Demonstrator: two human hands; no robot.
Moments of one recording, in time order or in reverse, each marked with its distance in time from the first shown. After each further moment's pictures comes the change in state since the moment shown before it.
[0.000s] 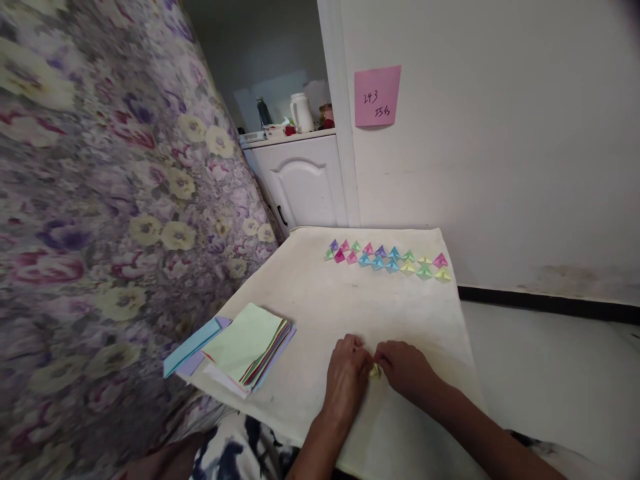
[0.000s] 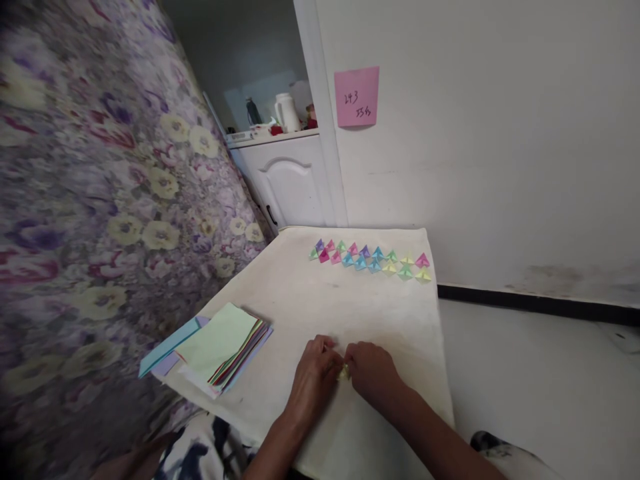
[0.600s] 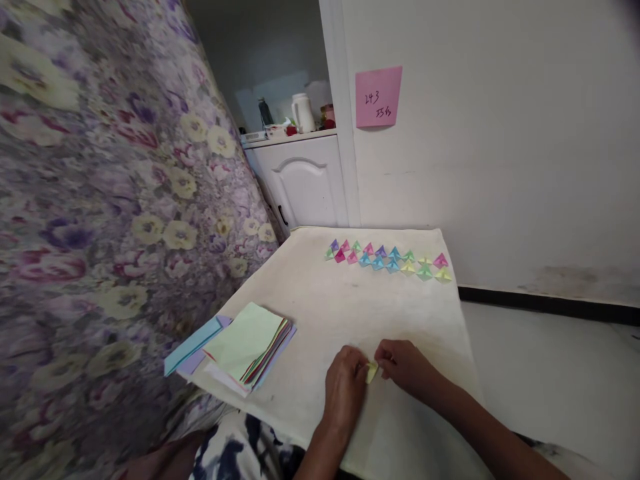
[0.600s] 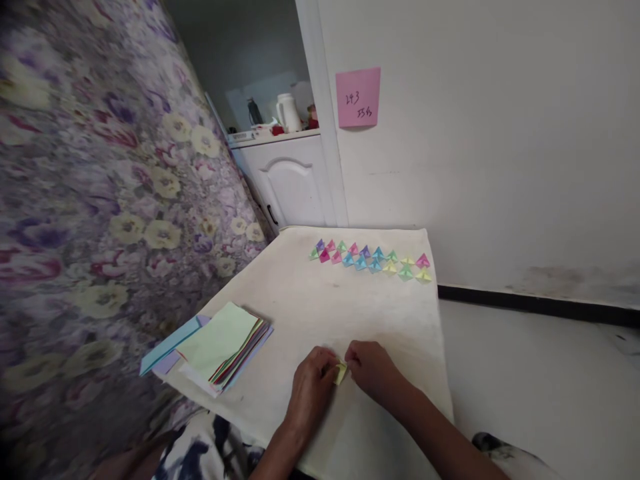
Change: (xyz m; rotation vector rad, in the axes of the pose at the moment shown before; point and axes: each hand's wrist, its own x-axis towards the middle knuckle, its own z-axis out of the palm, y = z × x) left_hand -0.013 -0.005 0.010 -0.143 0.052 -0.130; right_hand 0.002 0.002 -0.005 0.219 -0.003 -0.035
